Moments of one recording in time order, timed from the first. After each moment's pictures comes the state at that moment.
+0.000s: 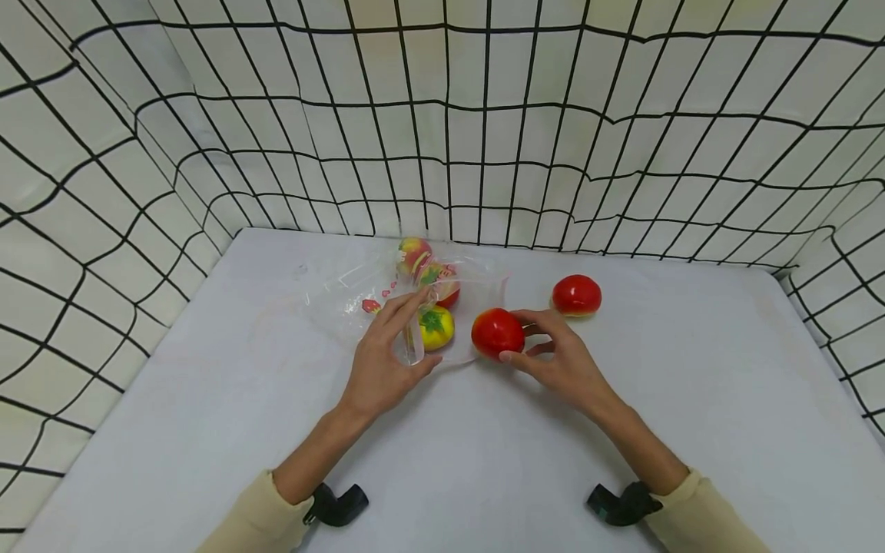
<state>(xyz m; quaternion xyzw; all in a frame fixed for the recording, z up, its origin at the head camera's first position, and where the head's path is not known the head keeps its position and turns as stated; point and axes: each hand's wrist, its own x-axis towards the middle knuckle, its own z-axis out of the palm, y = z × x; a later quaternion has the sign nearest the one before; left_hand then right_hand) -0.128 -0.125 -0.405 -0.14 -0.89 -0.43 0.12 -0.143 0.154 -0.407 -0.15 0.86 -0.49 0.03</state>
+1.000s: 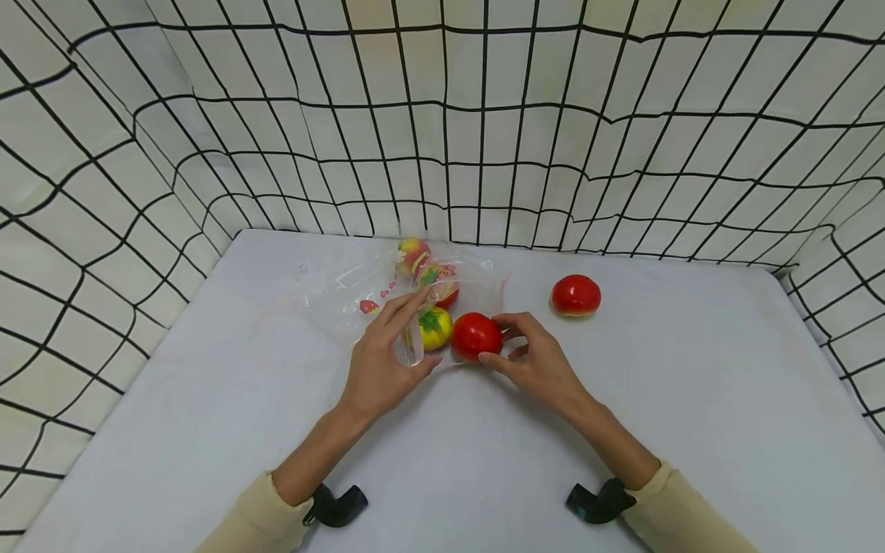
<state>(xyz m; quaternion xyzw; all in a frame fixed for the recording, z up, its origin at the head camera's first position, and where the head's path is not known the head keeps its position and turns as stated) -0.126 -0.123 -0.402 -0.15 -0.89 -0.39 0.15 -0.145 0.126 -0.416 -0.16 0.86 -0.48 0.01</state>
